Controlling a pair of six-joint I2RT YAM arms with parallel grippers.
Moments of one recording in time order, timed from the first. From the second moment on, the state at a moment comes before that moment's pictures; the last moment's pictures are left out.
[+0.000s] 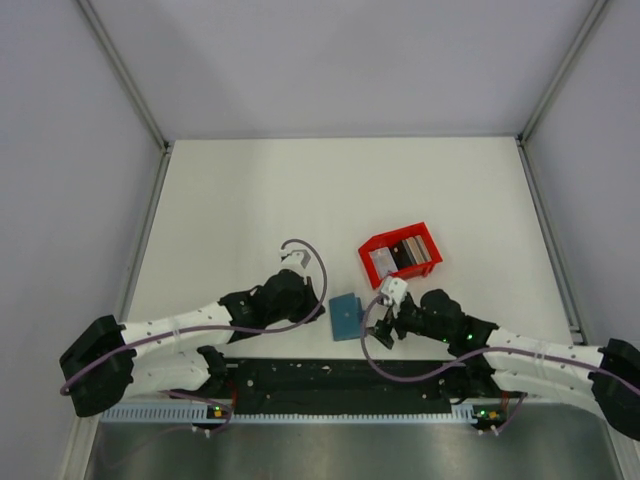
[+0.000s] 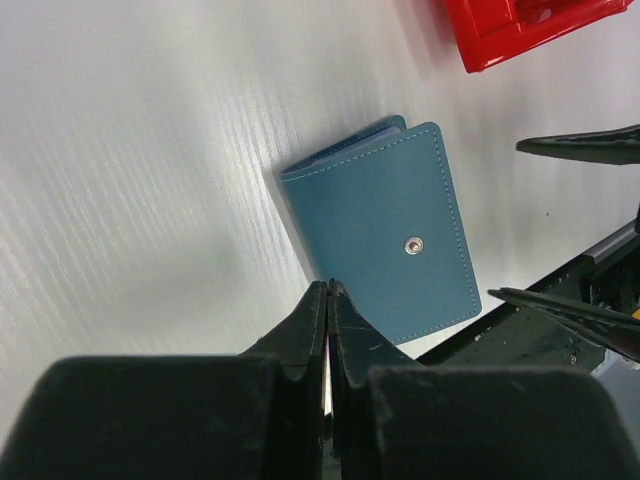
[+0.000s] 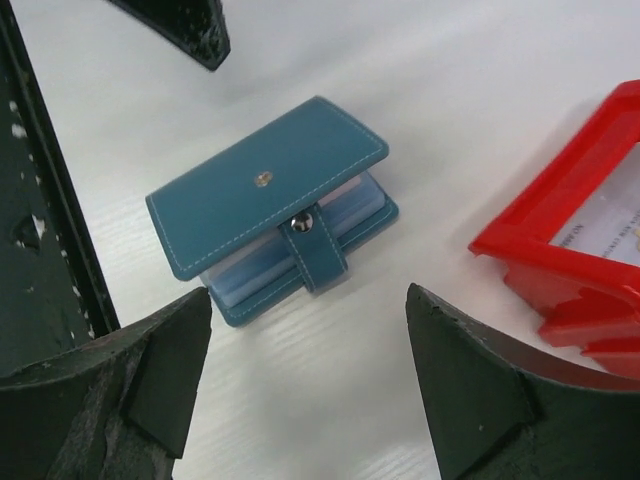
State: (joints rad) left arm -0.97 1.09 0.47 -0.09 -0.10 -0.84; right arm 0.95 0.78 0.10 0.31 -0.11 -0.02
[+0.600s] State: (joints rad) left arm -0.97 1.09 0.45 -0.06 -0.08 -0.84; right arm 0.94 1.05 0.14 0.46 -0.26 -0.30
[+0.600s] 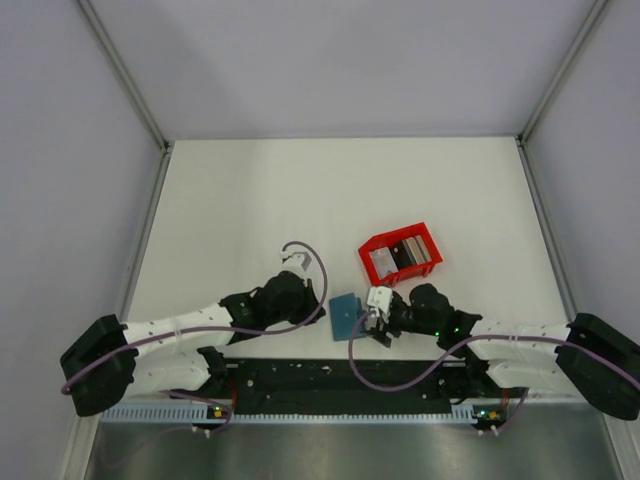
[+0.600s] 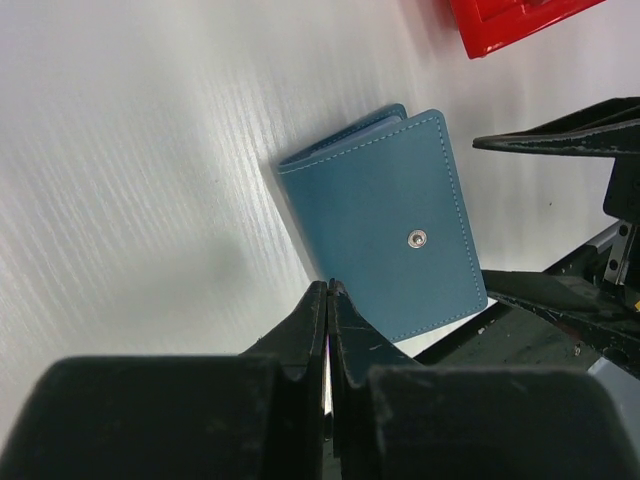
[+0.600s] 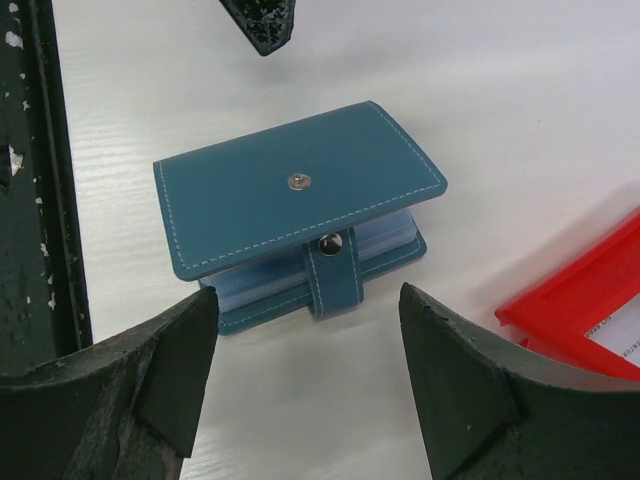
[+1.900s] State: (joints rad) left arm -0.97 1.24 0.48 0.05 0.09 -0.77; right arm 0.78 1.25 0.27 0.40 -0.53 -0.33
